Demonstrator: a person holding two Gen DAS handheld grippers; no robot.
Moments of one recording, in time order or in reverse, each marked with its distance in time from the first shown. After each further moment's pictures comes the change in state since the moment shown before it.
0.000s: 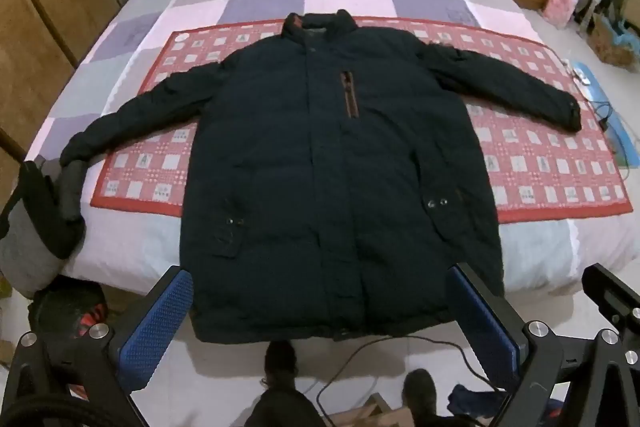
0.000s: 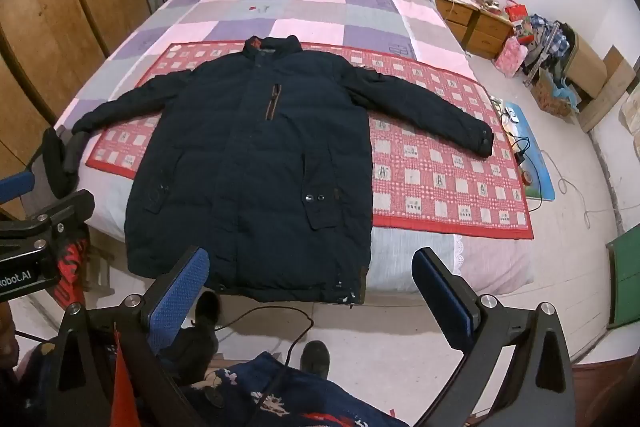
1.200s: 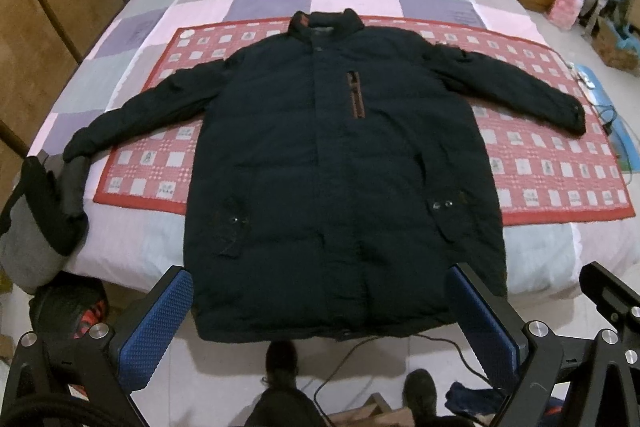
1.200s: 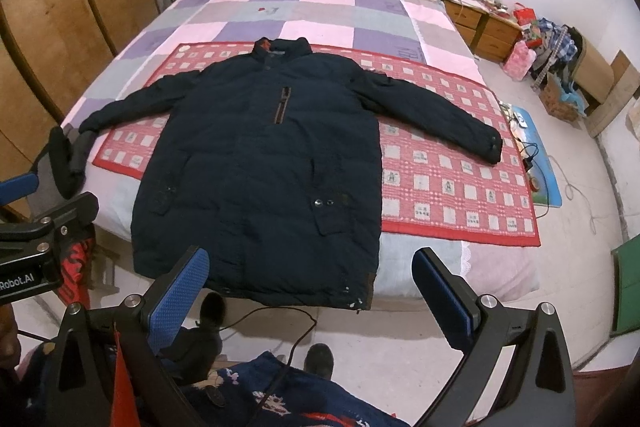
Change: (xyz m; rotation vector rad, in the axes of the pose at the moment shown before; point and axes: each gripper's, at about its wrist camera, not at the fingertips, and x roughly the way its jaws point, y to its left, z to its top) left arm 0.002 0.006 0.001 -0.016 0.003 0.016; right arm 0.005 0.011 0.009 -0.009 -0.001 0.023
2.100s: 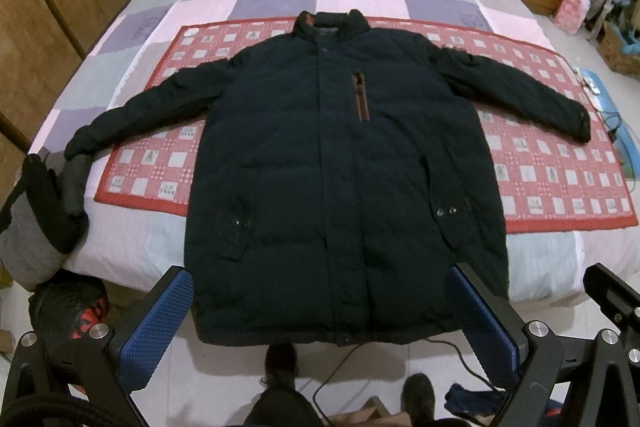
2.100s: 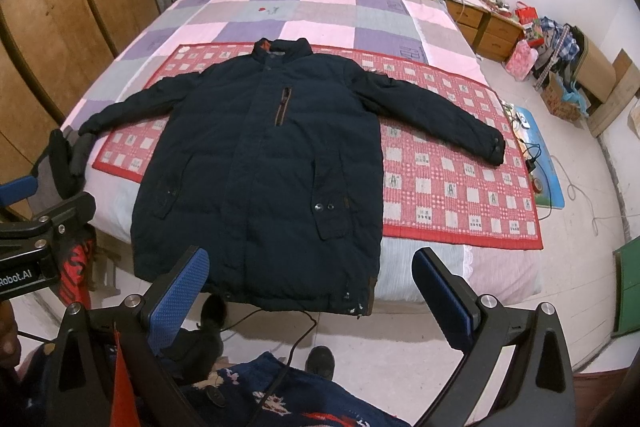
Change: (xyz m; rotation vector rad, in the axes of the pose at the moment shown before) left arm 0.003 0.003 0.001 -0.005 0.001 0.001; right arm 0.006 -0.006 0.003 -0.003 -0.001 0.012
